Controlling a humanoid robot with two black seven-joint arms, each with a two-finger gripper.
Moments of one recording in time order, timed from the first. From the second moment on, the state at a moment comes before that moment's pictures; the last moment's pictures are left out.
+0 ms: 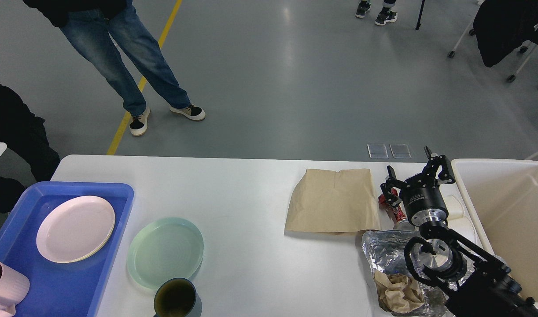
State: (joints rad) left arm -1.19 0.99 0.95 -0.71 0.43 -0.78 -0.05; right arm 0.38 -0.26 0.84 0.88 0.02 0.09 0.54
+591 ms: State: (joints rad) left arm -1.97 0.83 1.58 -0.92 0.19 -0.95 -0.04; right arm 0.38 -0.26 0.84 0.89 0.02 0.09 0.54
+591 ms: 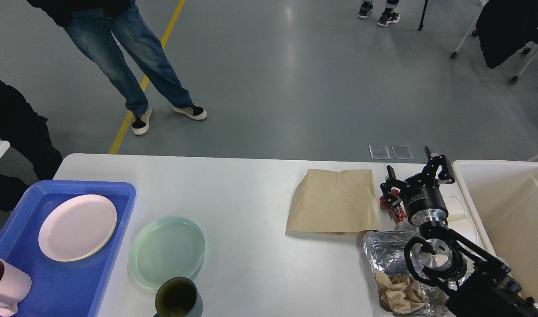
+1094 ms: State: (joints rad) left arm -2.55 0.29 1.61 -1.34 -0.08 -0.96 -0.05; right arm 0.38 -0.26 0.84 0.88 0.02 0.09 0.54
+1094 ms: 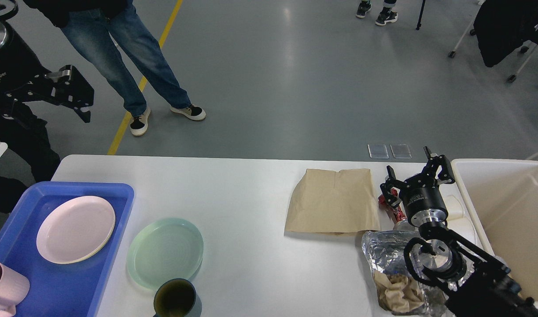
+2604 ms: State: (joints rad) left arm -1.95 0.24 1.38 -1.67 0.05 -0.46 -0.09; right arm 0.38 -0.26 0.84 0.89 0.02 0.09 0.54
